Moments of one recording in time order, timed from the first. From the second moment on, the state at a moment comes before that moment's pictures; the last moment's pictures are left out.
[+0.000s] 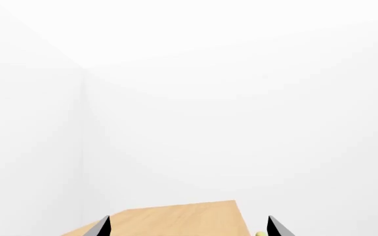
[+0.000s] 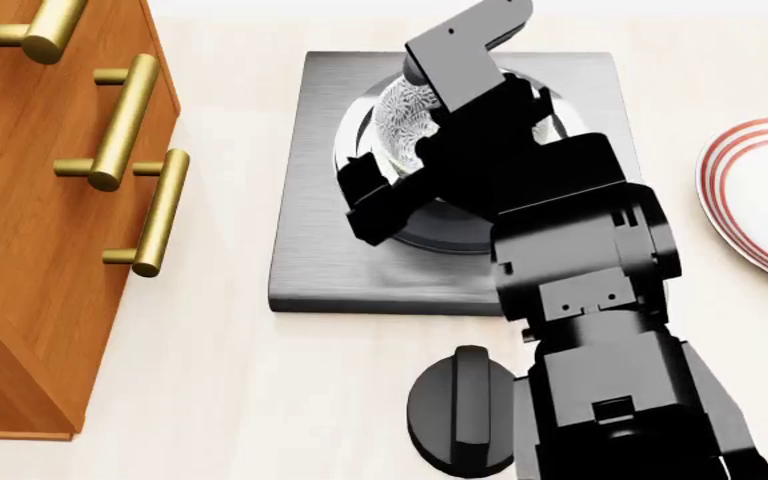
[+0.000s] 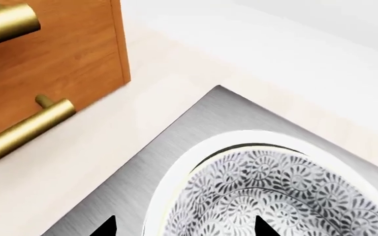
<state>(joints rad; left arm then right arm) 0.26 -1.20 0.02 1.00 -0.39 0.20 -1.07 1.46 0.03 -0.37 1.31 0.03 0.28 -0.61</state>
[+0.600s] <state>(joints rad) 0.25 -1.20 0.03 1.00 -0.39 0.20 -1.07 1.46 0.07 -0.29 1.21 0.07 0.16 -0.69</state>
